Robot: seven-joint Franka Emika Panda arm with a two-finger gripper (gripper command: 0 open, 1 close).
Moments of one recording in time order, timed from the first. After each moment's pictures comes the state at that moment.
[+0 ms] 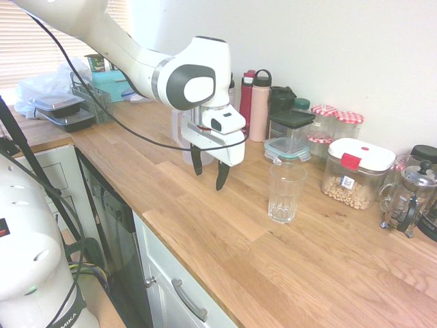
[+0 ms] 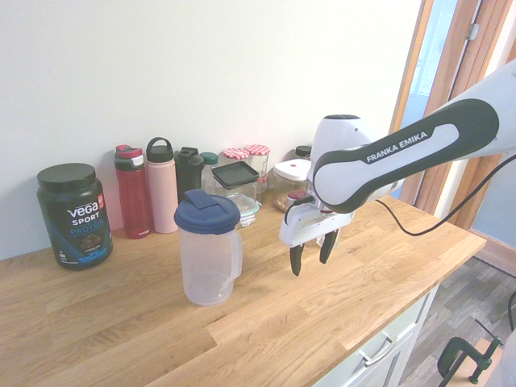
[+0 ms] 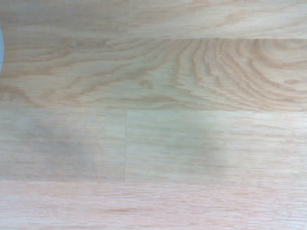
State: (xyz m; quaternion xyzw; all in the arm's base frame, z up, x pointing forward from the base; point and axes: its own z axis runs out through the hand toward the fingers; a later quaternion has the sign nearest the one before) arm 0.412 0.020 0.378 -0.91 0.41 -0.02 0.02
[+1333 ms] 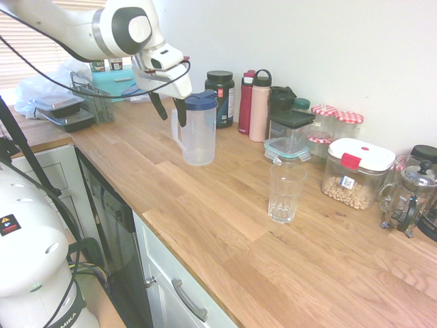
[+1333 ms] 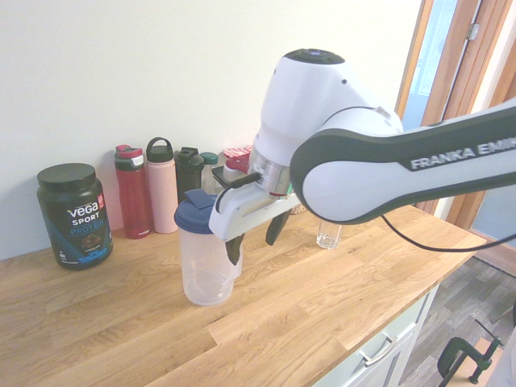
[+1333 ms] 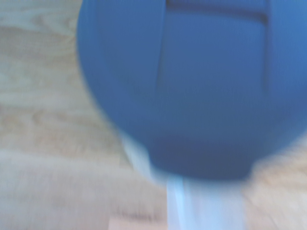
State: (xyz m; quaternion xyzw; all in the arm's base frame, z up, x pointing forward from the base) arm 0.401 0.209 0.474 -0.92 0.35 -0.15 0.04
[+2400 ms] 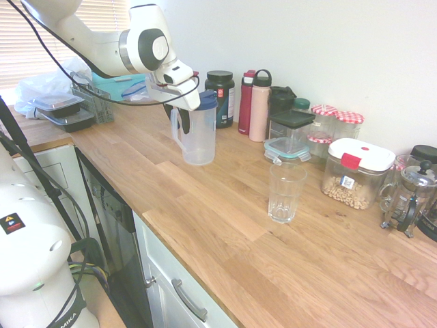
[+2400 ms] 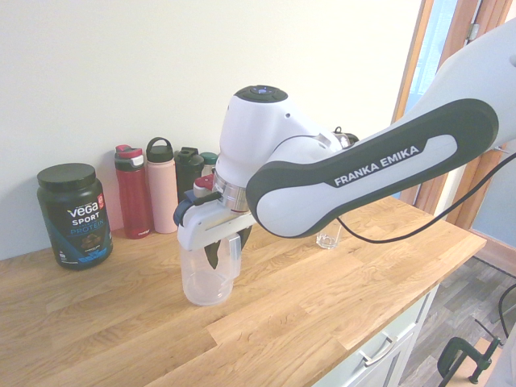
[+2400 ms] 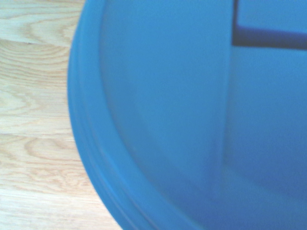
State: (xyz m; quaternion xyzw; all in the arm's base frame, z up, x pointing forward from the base) arm 0.435 0.225 0.439 -0.92 0.36 -0.15 0.04
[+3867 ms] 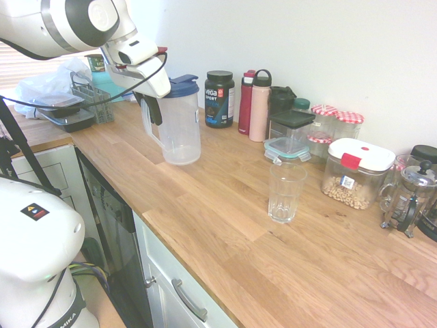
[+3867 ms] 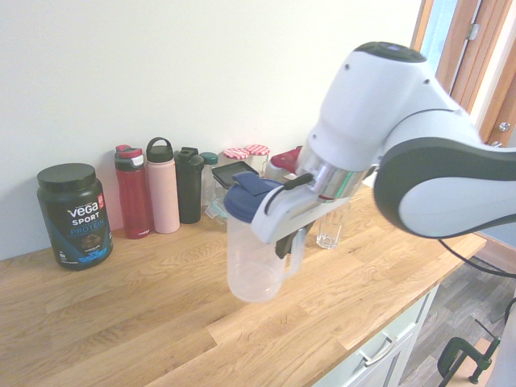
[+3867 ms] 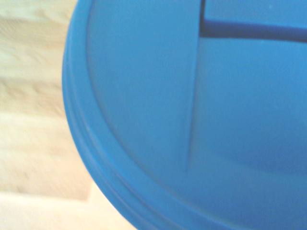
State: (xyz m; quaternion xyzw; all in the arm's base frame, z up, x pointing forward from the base) arm 0.288 0.151 0.512 -0.91 0.37 -0.18 0.06
